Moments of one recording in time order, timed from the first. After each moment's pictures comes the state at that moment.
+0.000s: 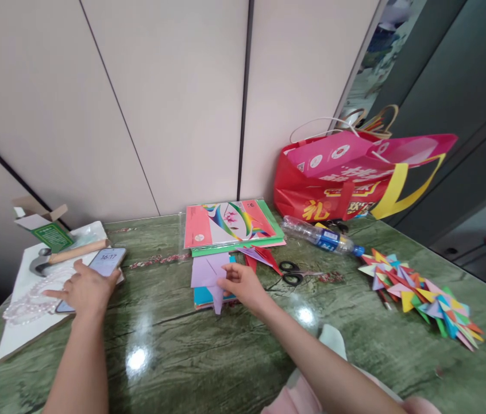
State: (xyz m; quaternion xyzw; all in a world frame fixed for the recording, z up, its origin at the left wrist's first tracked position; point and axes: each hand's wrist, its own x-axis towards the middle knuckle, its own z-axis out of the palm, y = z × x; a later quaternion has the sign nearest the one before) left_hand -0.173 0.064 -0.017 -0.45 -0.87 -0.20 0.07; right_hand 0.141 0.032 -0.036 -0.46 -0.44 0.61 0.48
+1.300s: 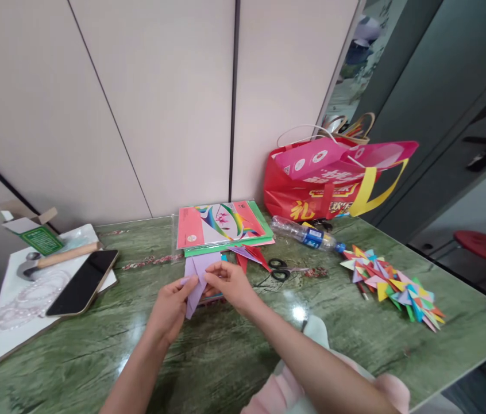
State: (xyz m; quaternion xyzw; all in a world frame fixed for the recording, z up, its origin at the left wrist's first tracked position) left_hand 0.004 -0.002 0.008 -0.31 -0.45 -0.50 -0.67; right_hand 0.134 0.017 -0.018 -0.38 -0.42 0.65 0.51
